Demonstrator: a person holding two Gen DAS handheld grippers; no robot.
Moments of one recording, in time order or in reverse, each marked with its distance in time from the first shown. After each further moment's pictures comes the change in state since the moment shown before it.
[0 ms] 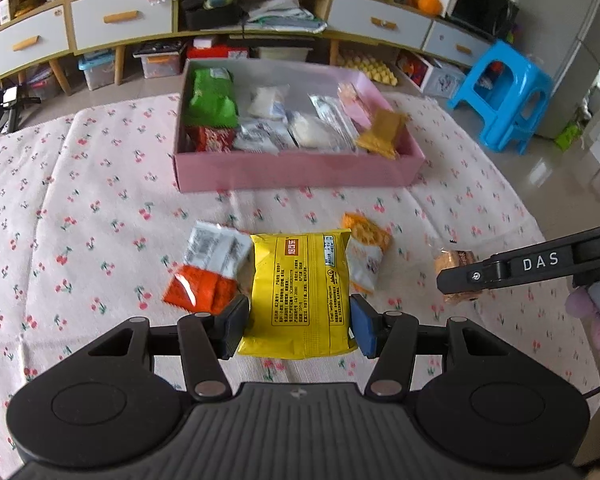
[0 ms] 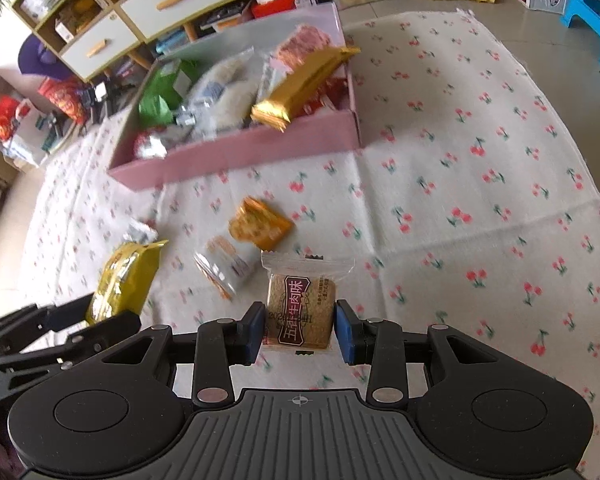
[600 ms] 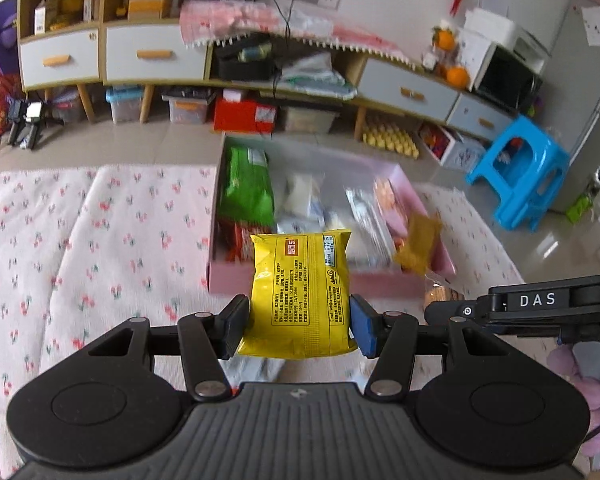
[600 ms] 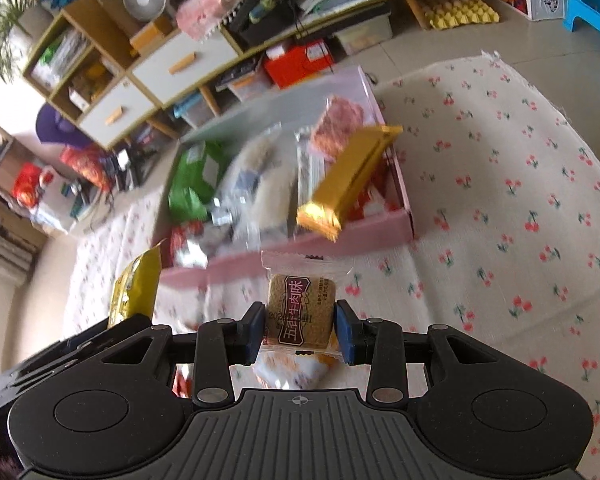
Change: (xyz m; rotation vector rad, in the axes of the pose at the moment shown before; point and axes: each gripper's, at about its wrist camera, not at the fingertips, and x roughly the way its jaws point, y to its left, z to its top) left arm 0.005 0.028 0.045 -0.100 -0.182 0.014; right arm 0.009 0.012 0.050 0.103 -0.153 0.115
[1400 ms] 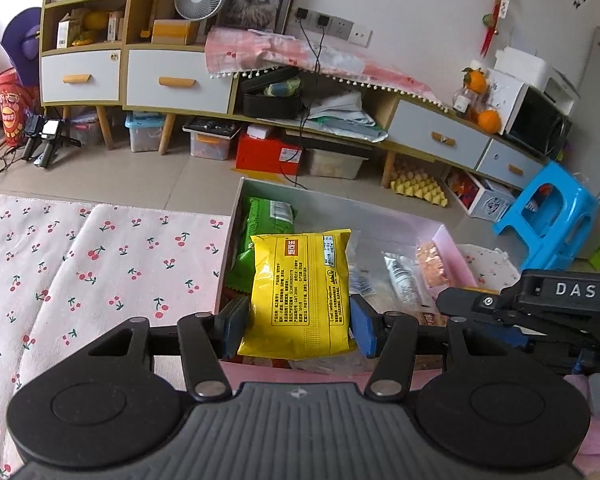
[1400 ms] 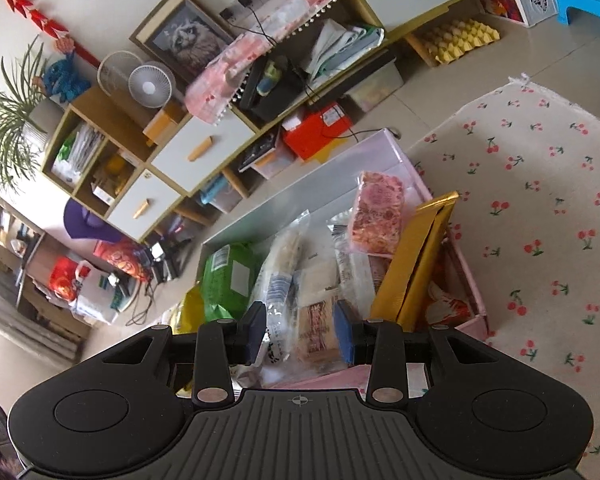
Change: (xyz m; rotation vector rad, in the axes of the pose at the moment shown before) left arm 0.047 0.007 0.019 -0.052 -0.118 0.063; right arm 0.039 -0.003 0.035 0.147 -0.206 0.145
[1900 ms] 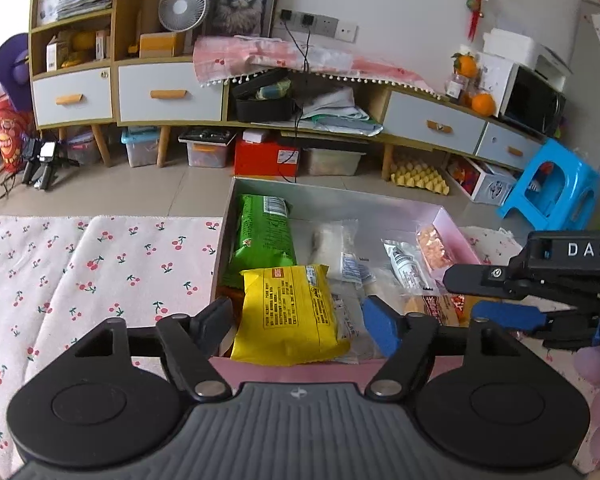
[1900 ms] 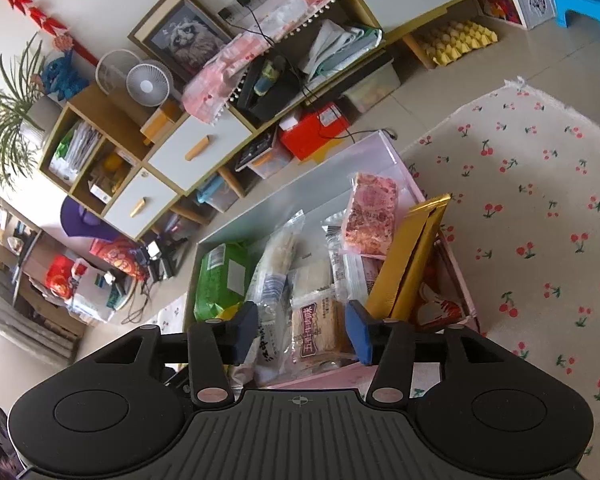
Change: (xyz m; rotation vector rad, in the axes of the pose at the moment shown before) left arm -0.003 -0.009 -0.005 0.091 -0.012 0.023; right arm -0.007 -0.001 0.001 -0.014 0.001 -0.019
